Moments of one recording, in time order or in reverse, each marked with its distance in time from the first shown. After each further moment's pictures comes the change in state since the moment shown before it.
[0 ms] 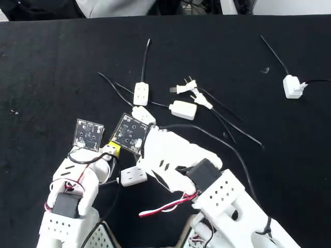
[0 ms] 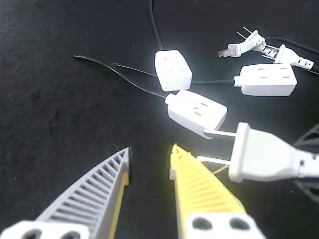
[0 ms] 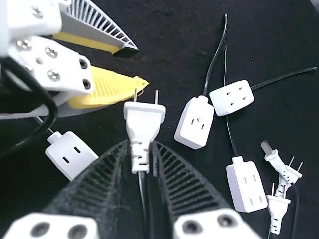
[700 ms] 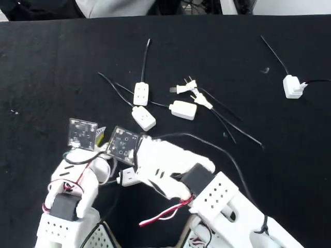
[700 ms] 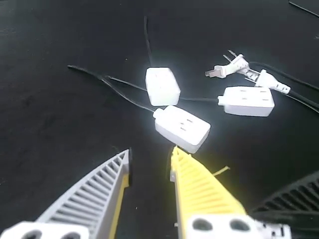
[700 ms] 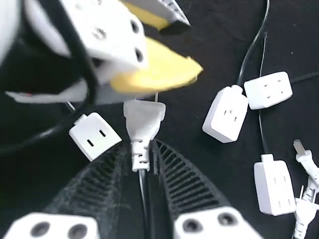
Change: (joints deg) left arm 2.3 -0.1 -4.0 2.4 5.4; right arm -4.5 0.0 4.7 -0.2 0.3
